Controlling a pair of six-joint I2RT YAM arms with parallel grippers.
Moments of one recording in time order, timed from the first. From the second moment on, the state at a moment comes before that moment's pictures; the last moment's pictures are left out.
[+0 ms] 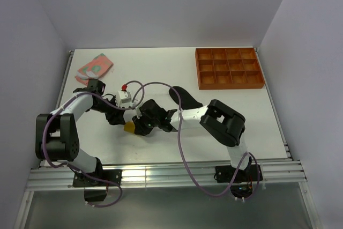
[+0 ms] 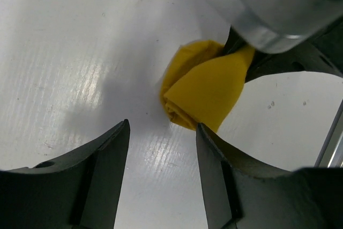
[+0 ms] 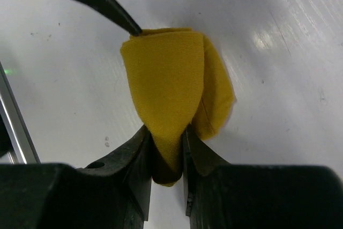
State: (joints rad) left arm -0.02 1.53 0.91 -0.77 0.73 1.05; right arm 1.03 1.99 1.12 0.17 -0.24 0.23
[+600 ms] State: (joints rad) left arm 0.03 1.67 1.03 -0.91 0.86 1.06; right arm 1.01 2.00 1.10 0.20 -0.26 0.27
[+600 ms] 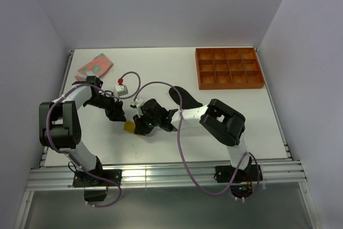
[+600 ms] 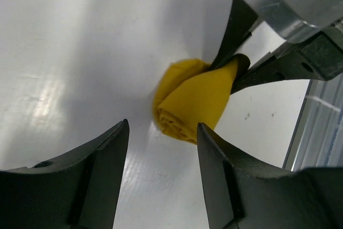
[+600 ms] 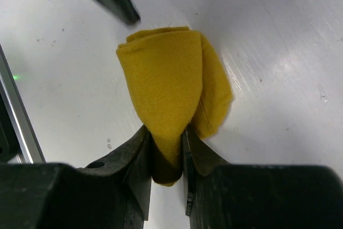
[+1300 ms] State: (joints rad) left arm 0.08 1.65 1.09 -0.90 0.89 0.85; right arm 0.97 1.97 1.05 0.24 -0.27 0.36
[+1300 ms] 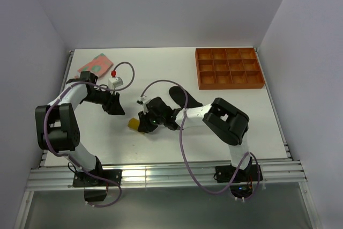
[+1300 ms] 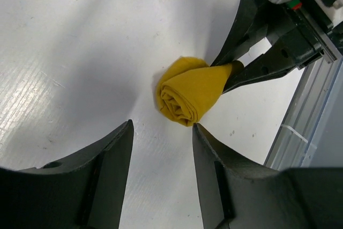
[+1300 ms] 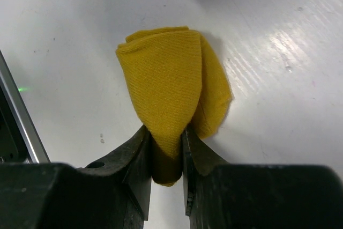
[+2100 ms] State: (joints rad) left arm 0.08 1.63 1.07 -0.85 0.87 0.76; right arm 0.89 1.87 1.05 0.02 -0.16 0.41
